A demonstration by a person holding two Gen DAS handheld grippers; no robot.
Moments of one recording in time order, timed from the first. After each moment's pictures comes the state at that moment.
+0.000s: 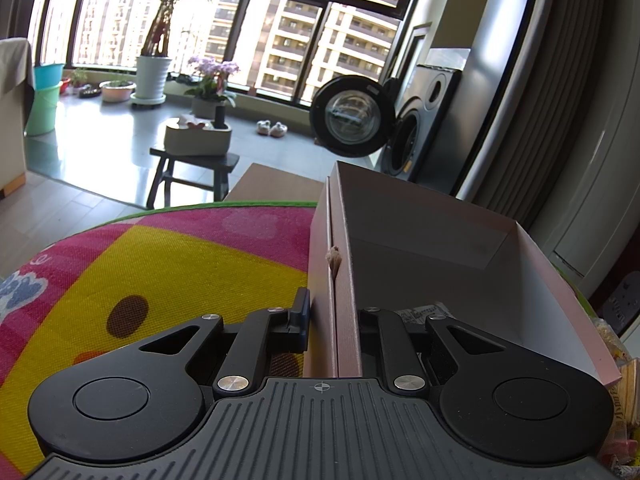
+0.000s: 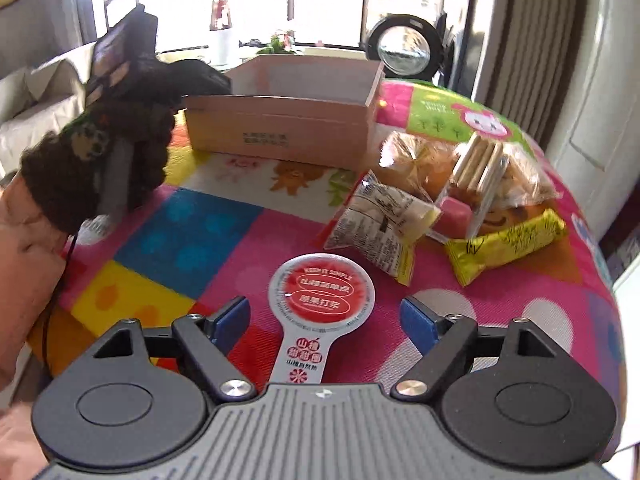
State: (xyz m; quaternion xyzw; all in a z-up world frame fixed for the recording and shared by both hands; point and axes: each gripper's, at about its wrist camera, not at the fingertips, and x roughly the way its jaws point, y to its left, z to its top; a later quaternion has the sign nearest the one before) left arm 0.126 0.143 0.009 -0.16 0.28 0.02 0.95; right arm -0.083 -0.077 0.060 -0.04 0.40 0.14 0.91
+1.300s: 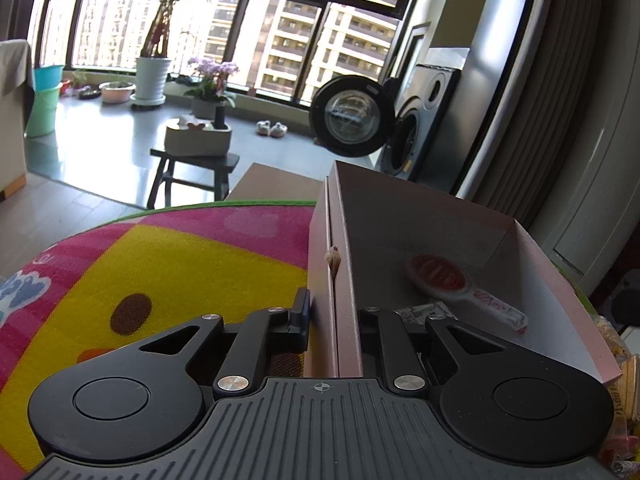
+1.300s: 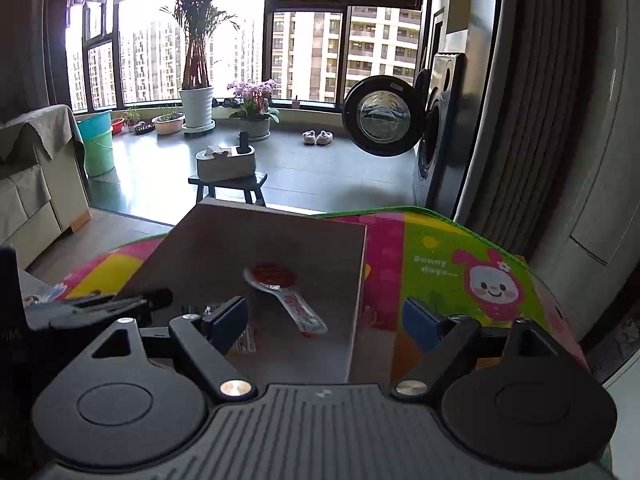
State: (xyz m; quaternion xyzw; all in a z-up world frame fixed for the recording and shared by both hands) left arm 0.122 0.144 0.008 -0.15 0.27 0.02 0.95; right arm 0.059 -0.037 0.118 -0.09 0.30 0.11 0.94
